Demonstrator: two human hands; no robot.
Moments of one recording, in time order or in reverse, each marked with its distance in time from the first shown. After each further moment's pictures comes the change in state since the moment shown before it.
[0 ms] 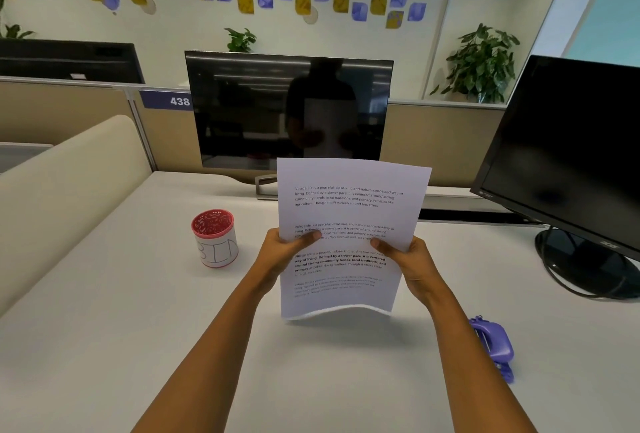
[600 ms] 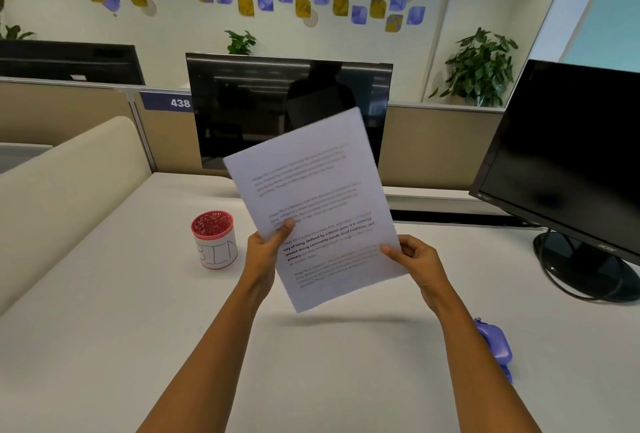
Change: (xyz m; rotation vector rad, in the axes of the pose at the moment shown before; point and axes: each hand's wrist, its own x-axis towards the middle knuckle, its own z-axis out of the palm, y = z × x) left_hand -0.002 -0.005 -0.009 -0.366 0.155 0.077; right_hand -0.003 0.006 -0.021 -0.099 0.044 -0.015
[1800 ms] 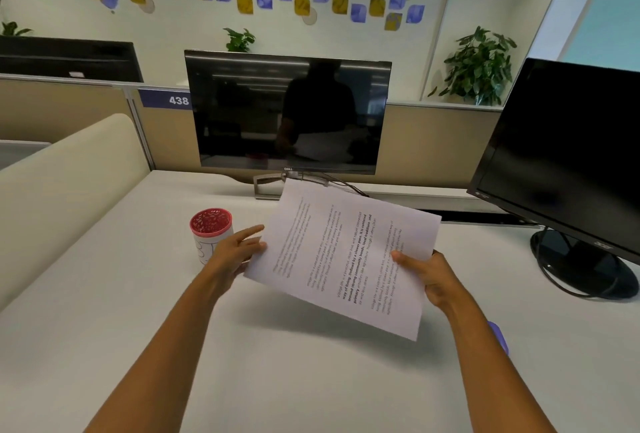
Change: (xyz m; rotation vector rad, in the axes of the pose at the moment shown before) left_hand 0.017 0.007 -0.066 0.351 0.000 -0.353; right_hand -0.002 0.008 -0.022 0.119 0.014 0.207
